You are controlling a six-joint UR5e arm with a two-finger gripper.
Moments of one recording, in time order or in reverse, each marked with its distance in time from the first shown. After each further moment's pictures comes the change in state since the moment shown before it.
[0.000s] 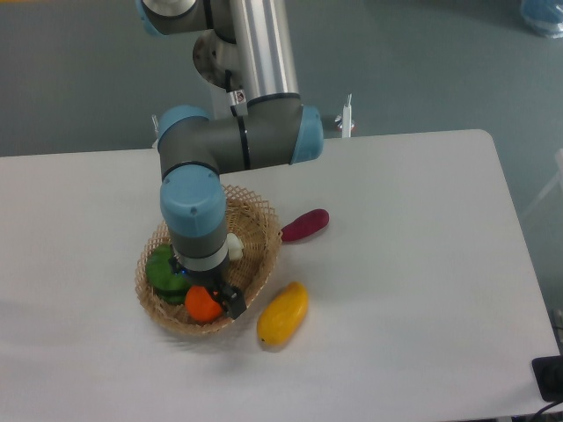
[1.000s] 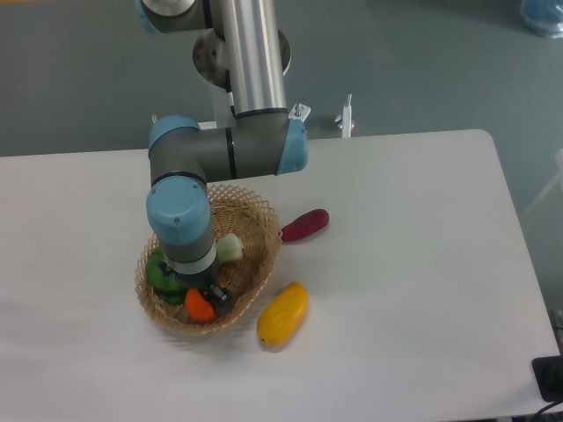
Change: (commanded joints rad) arm -0.006 -0.006 -0.020 0.020 0.008 -0.012
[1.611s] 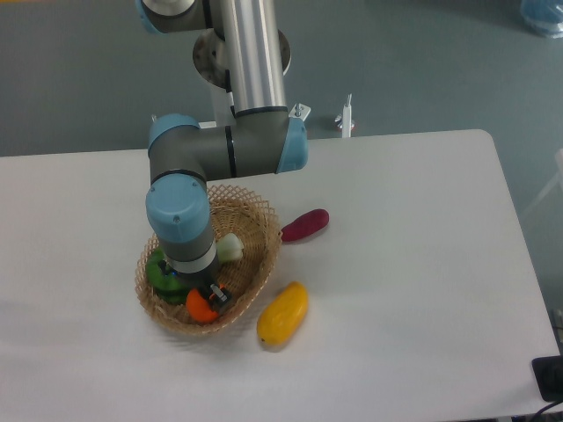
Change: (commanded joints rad) arm 0.000 0.014 -0.002 0.000 -0.008 0.005
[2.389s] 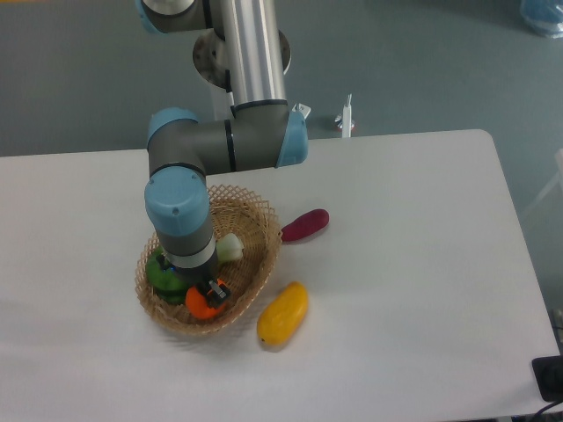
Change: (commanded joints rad) arm 0.009 0.050 -0.002 -0.011 -0.005 0.011
